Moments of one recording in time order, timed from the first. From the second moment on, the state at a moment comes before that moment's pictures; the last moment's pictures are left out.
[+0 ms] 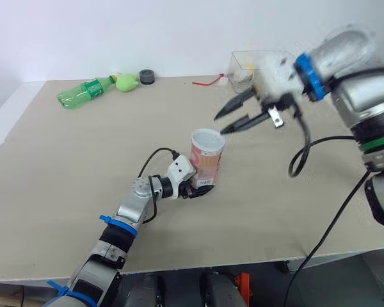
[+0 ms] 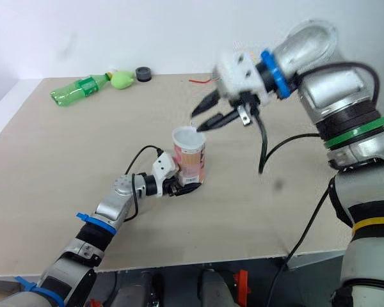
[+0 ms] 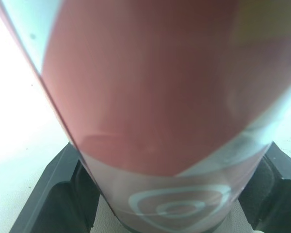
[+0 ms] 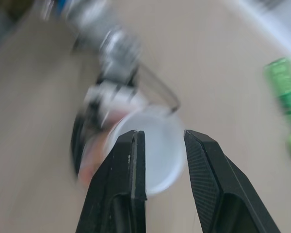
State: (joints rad) left arm -0.58 0.15 -0.25 0.41 -0.09 0.07 -0.85; right arm -1.43 -0.83 0.53 0.47 0.52 0.06 1.57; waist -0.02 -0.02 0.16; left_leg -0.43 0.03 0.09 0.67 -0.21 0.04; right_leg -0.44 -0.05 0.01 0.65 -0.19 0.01
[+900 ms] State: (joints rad) left arm -0.57 0.16 -0.25 0.38 -0.09 0.09 -0.87; right arm -1.13 -0.65 0.35 0.36 0.25 0.23 1.48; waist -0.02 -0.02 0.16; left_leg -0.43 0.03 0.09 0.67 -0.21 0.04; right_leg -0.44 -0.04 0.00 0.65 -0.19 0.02
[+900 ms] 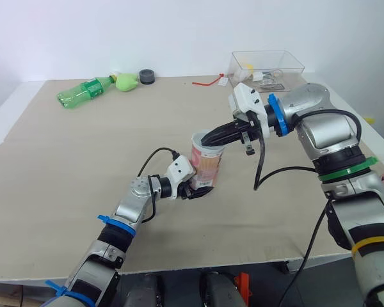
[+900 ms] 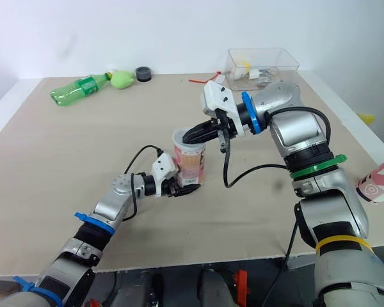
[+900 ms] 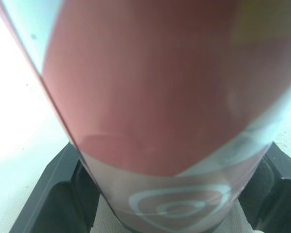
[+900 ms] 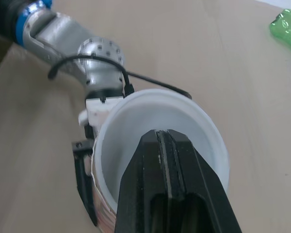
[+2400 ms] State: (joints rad) left arm -0.56 0.17 -0.25 0.37 -0.09 0.08 -0.88; right arm -1.23 -0.67 0.00 0.57 0.39 0.56 1.52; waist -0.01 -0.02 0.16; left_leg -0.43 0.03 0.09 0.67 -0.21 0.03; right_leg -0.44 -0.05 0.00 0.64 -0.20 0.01
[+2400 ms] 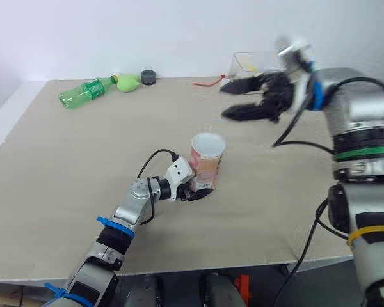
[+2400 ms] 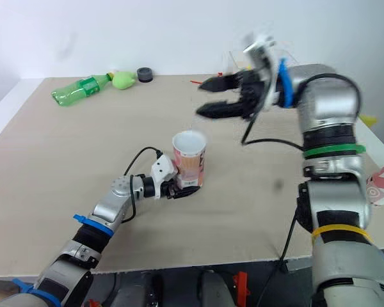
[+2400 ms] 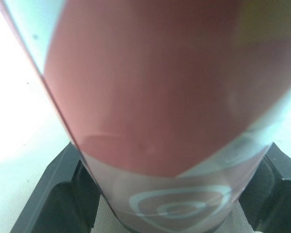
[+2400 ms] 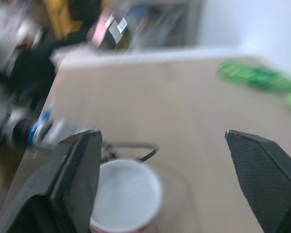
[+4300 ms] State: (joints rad) left arm -0.22 0.49 -0.10 -0.11 -0.35 0.23 -1.01; right arm -0.52 -0.39 0.18 0.36 0.25 0.08 1.19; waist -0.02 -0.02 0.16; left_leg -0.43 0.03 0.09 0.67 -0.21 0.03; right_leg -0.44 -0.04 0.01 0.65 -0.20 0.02
